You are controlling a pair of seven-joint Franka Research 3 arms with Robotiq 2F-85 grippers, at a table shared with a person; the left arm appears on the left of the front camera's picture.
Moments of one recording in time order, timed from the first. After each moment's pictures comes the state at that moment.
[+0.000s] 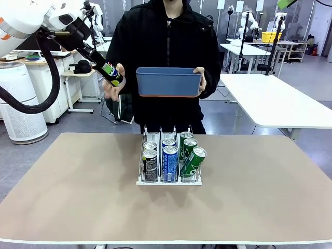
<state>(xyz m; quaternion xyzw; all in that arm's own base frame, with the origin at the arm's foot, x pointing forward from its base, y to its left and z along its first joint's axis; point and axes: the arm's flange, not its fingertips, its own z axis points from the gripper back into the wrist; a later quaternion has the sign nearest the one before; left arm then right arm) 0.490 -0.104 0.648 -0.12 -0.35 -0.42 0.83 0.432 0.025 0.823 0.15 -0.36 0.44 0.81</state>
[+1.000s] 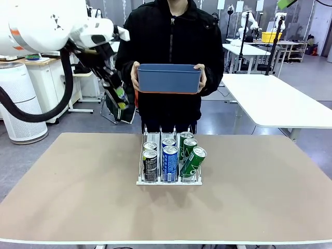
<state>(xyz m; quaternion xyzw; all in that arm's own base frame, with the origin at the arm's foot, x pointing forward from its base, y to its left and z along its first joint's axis) 0.431 -0.189 0.606 -0.04 -0.26 -0.41 0.87 0.432 0.025 0.823 0.15 -0.36 0.44 0.81</state>
